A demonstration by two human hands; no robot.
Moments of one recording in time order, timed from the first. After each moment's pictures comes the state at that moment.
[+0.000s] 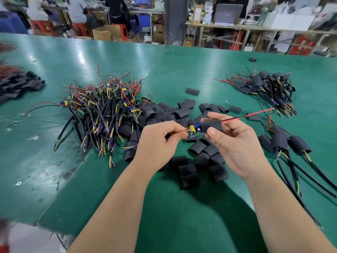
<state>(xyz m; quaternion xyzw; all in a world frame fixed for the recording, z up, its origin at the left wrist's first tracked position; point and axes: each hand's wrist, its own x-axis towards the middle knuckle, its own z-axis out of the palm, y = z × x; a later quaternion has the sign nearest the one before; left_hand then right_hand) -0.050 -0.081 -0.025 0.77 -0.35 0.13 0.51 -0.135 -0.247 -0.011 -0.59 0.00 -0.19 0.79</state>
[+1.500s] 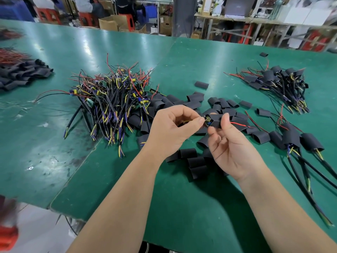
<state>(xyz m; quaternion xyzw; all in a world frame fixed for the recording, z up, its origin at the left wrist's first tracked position) -0.060 -0.083 -0.006 0.64 -0.32 -0.02 0.70 -0.132 -0.213 -0.011 -0.38 0.15 -0.12 0.90</state>
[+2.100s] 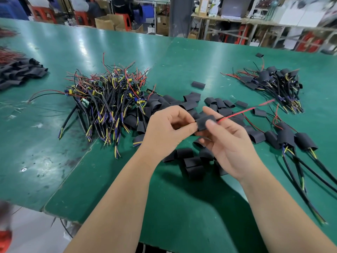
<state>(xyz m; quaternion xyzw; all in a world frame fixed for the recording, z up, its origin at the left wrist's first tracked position) -0.054 -0.081 -0.014 0.68 -0.33 -0.01 0.65 -0.136 -0.214 -0.009 -0.54 0.04 -0.14 0.83</state>
